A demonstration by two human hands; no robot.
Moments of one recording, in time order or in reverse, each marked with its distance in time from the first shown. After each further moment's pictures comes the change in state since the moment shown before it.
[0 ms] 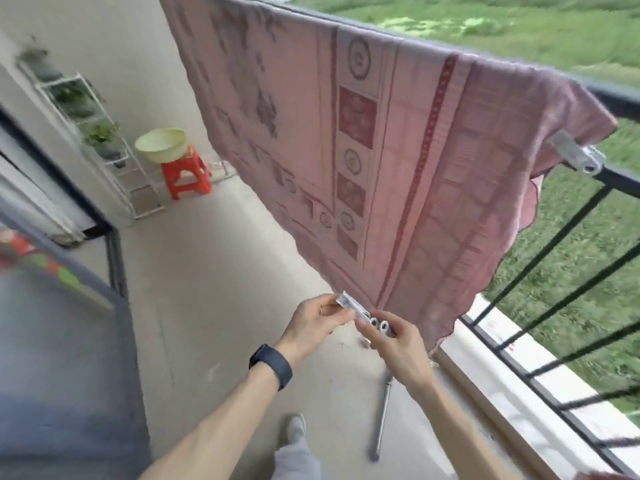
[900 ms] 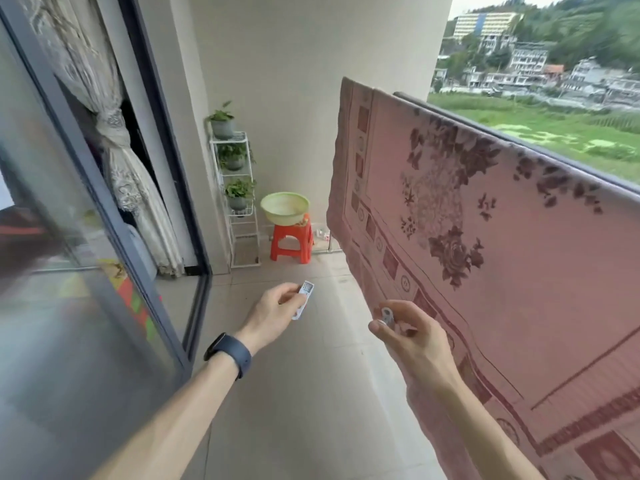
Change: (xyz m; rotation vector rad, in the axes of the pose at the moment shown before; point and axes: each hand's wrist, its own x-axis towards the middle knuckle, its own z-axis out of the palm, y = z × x) left_hand 0.214 0.044 -0.558 0.045 0.588 0.068; right_hand 0.356 -0.299 0.370 -0.148 -0.261 -0.423
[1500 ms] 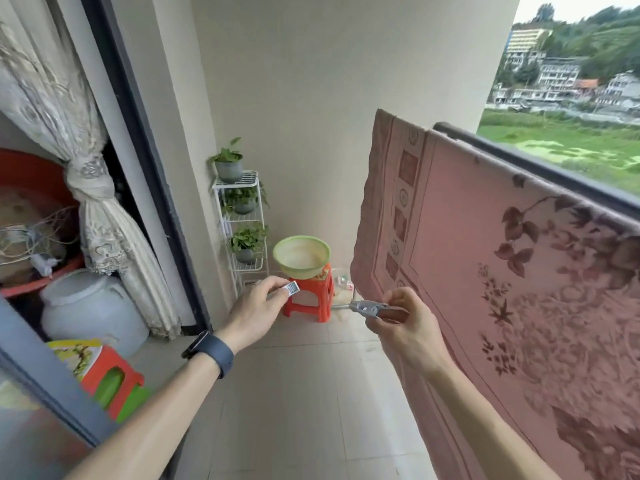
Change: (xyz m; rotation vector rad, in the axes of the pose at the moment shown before) left_hand 0.435 0.031 -0.118 0.272 0.148 0.099; right_hand 0.474 -0.027 0.105 0.007 -0.065 -0.036
